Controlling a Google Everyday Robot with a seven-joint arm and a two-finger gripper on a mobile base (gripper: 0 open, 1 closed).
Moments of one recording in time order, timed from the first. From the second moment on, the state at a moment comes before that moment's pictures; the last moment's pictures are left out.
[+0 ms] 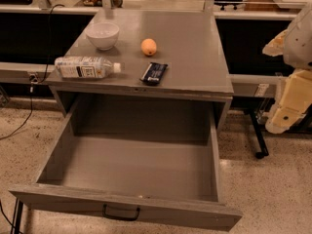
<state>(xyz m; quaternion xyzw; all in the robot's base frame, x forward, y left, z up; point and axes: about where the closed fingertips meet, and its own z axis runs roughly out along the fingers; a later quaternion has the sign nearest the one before) 0.438 -0.217 0.976 -0.60 0.78 -0.03 0.16</state>
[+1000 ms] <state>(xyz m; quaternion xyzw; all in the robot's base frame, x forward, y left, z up) 0.500 -0.062 0.999 -0.72 0.66 0.01 0.23</state>
